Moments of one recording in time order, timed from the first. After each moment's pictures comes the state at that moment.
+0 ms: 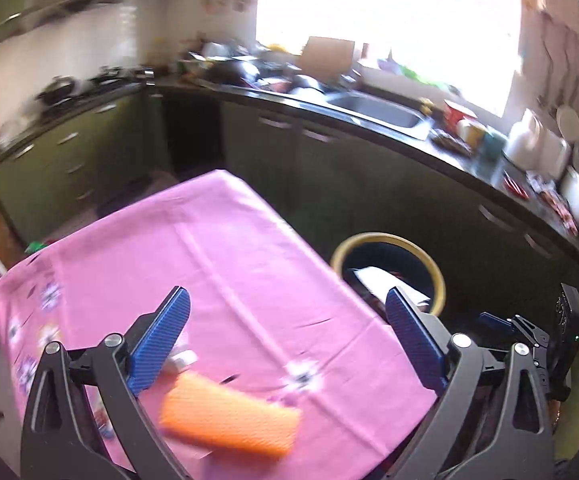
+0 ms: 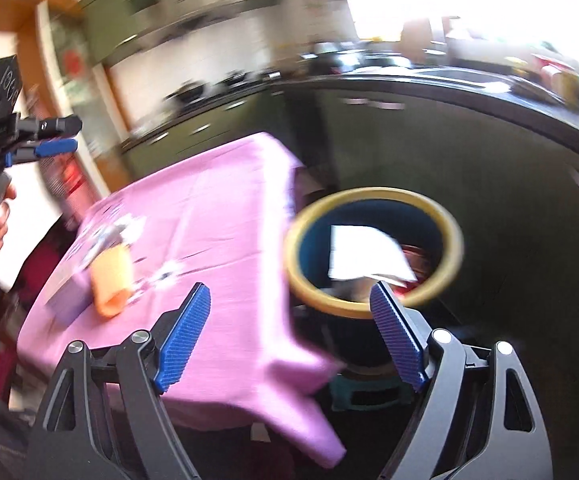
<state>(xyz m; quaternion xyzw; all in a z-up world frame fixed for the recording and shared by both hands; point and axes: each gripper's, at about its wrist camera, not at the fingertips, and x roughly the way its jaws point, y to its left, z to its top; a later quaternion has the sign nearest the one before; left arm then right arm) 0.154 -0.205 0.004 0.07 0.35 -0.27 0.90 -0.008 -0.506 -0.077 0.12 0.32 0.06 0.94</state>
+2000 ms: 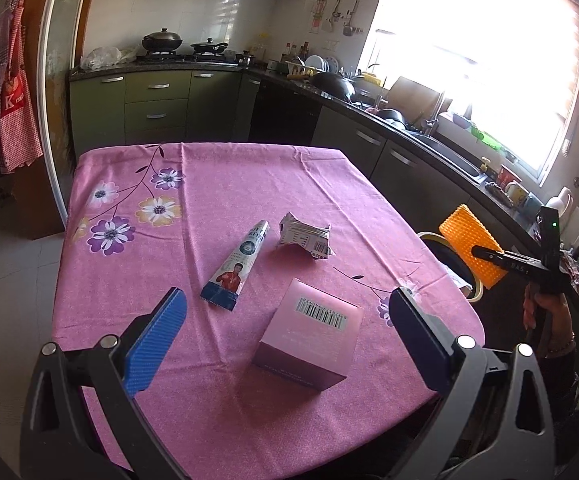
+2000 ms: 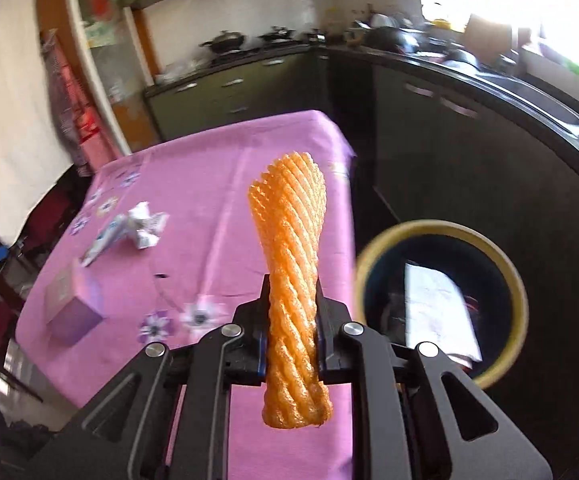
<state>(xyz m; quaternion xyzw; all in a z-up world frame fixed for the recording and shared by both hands) 0.091 -0.004 -0.056 -0.05 0.34 -0.19 0.92 0.104 -0.458 -0.060 0.08 0.40 0.06 0.91</state>
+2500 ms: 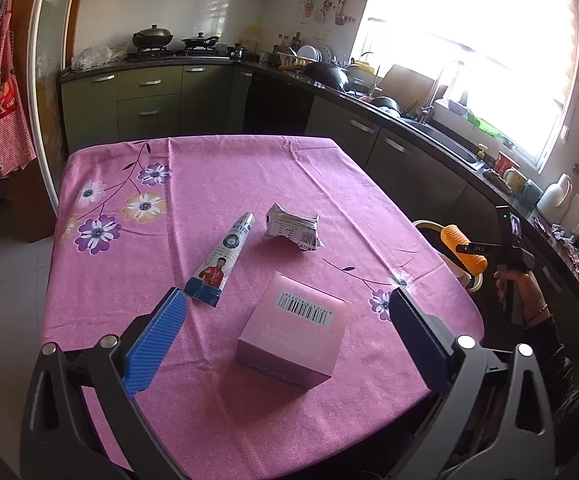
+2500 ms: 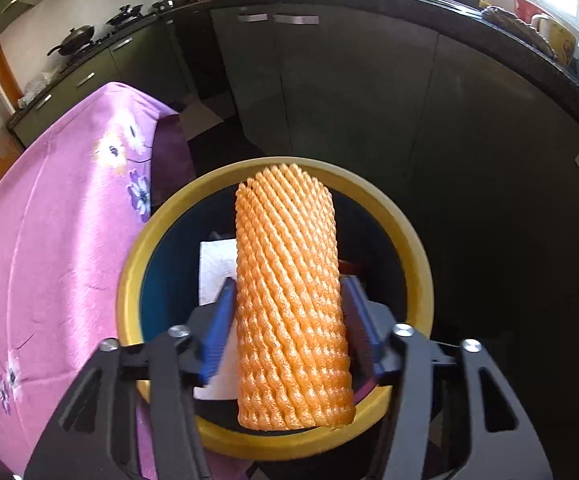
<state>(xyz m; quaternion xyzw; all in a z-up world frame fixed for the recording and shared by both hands) 0.093 -0.026 -0.060 -0.03 0.36 -0.20 0.91 0.165 -0.589 -0.151 0.14 0.48 -0.14 0.86</state>
